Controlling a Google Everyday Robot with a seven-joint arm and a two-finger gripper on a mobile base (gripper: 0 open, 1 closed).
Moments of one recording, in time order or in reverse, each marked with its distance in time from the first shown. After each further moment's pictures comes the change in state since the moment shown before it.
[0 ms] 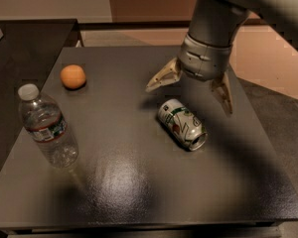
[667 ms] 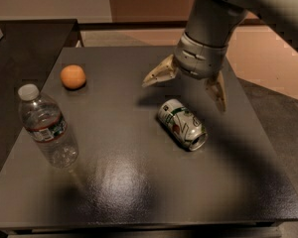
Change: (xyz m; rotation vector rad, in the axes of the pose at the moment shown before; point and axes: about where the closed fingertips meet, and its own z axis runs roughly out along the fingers) arm 0.009 -0.013 0.000 0.047 0.037 0.004
